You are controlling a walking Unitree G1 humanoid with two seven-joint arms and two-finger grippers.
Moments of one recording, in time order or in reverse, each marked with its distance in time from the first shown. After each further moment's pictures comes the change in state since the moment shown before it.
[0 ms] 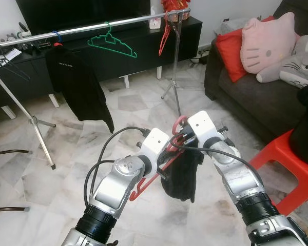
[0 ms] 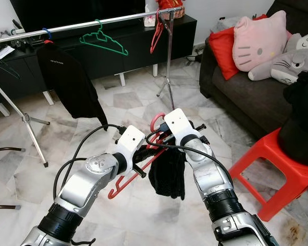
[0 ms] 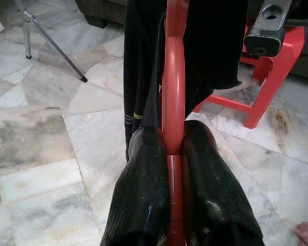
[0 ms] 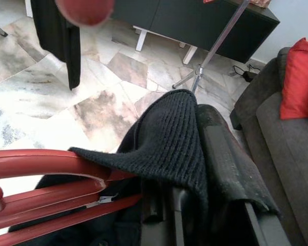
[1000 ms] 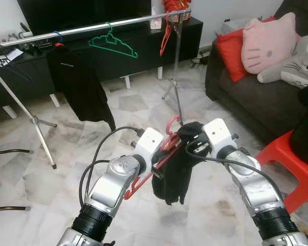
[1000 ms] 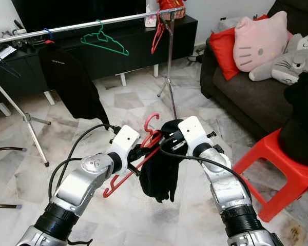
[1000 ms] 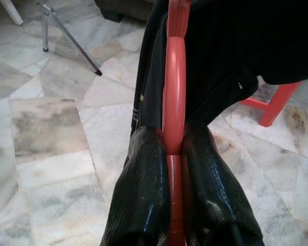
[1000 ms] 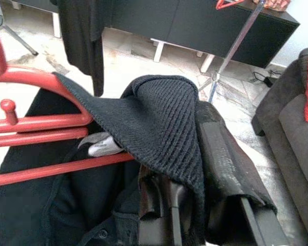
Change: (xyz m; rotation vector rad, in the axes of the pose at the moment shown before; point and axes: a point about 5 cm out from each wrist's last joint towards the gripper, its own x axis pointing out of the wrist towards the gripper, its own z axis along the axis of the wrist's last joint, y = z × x) left arm -0.004 0.017 -0.009 0.006 0.025 0.064; right arm -0.025 -0.013 -0.024 0.082 -0.074 0.089
